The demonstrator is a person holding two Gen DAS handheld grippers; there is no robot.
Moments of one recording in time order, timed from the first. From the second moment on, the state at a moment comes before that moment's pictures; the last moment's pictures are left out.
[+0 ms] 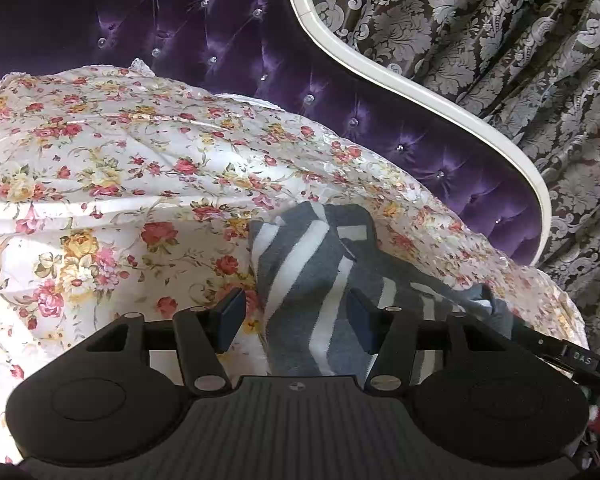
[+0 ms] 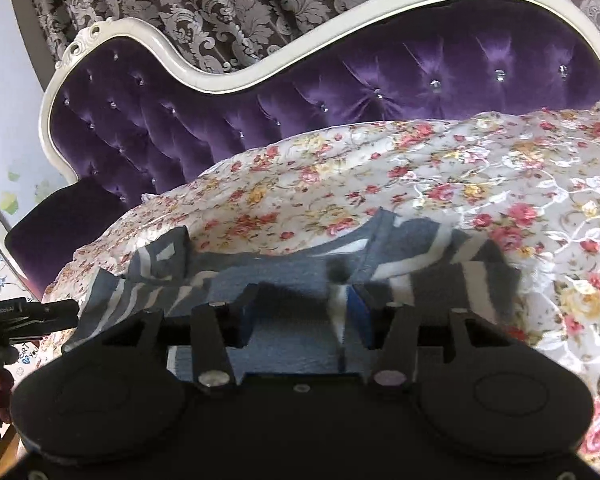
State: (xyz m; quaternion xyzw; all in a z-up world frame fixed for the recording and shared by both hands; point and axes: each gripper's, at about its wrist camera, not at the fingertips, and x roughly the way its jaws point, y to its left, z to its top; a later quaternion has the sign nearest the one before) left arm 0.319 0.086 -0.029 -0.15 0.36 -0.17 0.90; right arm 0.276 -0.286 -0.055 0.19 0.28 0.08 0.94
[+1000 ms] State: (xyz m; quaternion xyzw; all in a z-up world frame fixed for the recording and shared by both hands) left arm 0.318 0.079 -0.031 -0.13 0.36 -0.18 0.91; right arm 0.276 -0.292 -0.056 0.22 0.34 0.07 0.91
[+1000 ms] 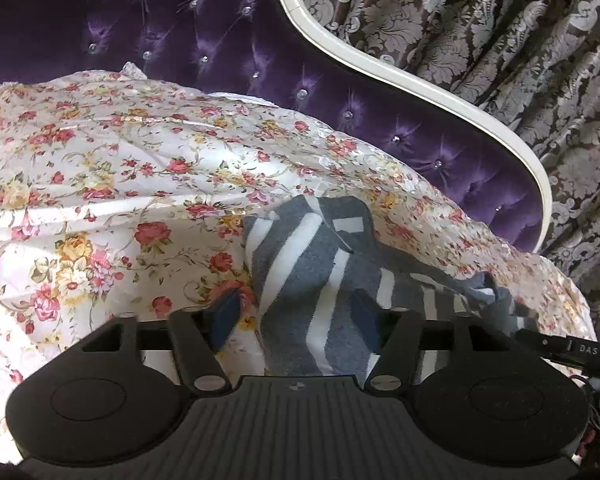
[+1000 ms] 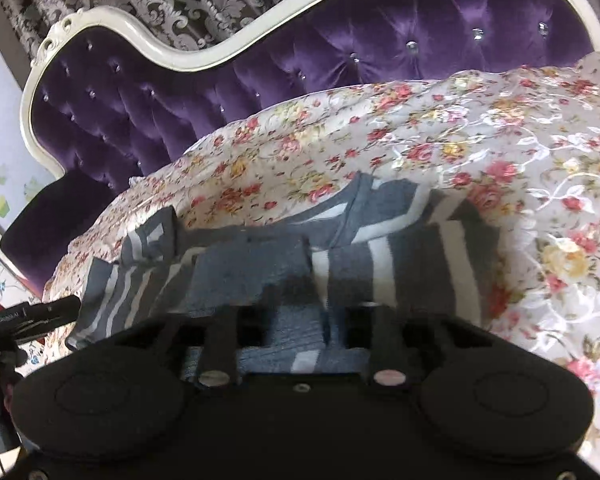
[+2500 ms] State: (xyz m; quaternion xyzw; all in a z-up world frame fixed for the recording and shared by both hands) left arm 0.322 0.058 -0.051 0.07 0.37 -0.08 0.92; right arm 0.248 -0.293 -0.027 0.13 0.32 -0.02 0.94
